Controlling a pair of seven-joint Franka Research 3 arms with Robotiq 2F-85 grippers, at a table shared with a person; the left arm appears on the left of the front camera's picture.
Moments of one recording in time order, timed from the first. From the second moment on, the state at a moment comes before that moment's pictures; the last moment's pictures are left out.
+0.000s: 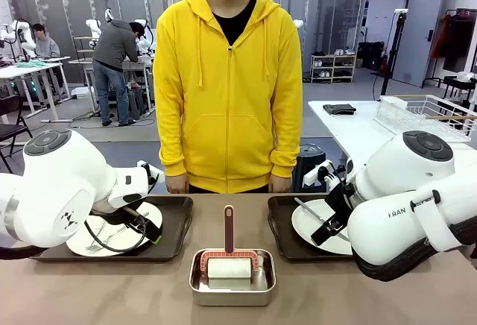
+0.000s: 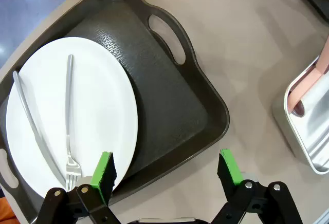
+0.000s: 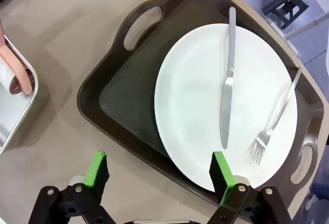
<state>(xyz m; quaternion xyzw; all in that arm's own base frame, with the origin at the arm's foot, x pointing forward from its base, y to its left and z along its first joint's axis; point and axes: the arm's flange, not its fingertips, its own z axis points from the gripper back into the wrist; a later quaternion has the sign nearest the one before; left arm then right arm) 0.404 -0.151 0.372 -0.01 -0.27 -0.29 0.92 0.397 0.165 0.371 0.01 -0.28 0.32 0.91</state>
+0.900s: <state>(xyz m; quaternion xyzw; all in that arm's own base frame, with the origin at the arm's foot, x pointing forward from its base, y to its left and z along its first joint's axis) 0.404 -0.151 0.372 -0.01 -0.27 -0.29 0.92 0.397 0.164 0.371 0.01 -0.28 0.32 0.91</state>
